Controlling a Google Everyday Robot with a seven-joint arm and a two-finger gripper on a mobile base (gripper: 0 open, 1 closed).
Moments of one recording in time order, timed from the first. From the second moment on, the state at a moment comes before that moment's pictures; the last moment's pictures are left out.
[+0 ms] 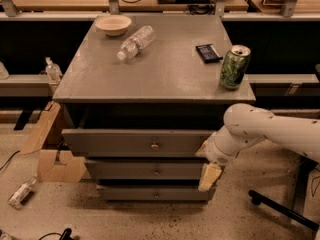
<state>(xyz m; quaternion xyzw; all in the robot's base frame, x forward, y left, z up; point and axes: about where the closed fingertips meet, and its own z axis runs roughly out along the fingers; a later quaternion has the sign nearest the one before) 0.531 -0.155 0.578 -0.66 0.73 0.10 0.15</state>
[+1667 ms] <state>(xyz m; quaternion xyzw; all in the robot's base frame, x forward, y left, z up) 0.550 -0.161 0.588 -0.67 0.73 0.08 0.15</state>
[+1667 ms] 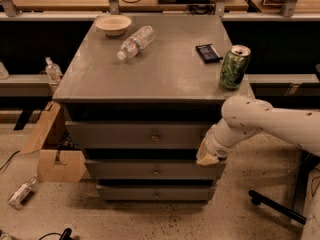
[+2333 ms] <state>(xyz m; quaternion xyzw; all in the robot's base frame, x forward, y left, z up) 0.549 -0.160 0.586 -0.67 0.73 0.08 0.14</state>
